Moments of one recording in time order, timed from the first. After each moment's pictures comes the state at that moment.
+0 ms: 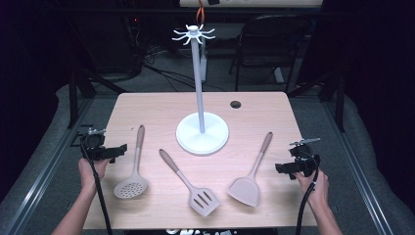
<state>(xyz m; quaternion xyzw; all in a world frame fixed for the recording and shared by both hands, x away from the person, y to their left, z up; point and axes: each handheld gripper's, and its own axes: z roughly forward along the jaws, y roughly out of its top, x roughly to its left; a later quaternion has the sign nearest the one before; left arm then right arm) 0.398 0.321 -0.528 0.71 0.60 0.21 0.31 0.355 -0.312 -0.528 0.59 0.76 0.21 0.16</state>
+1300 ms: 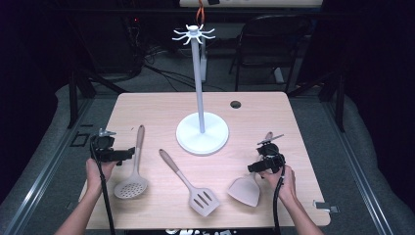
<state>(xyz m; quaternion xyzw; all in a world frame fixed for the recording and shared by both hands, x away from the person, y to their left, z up) 0.395 0.299 -0.529 0.74 0.57 0.20 0.30 0.379 -0.224 -0.544 0.58 0.79 0.20 0.08</state>
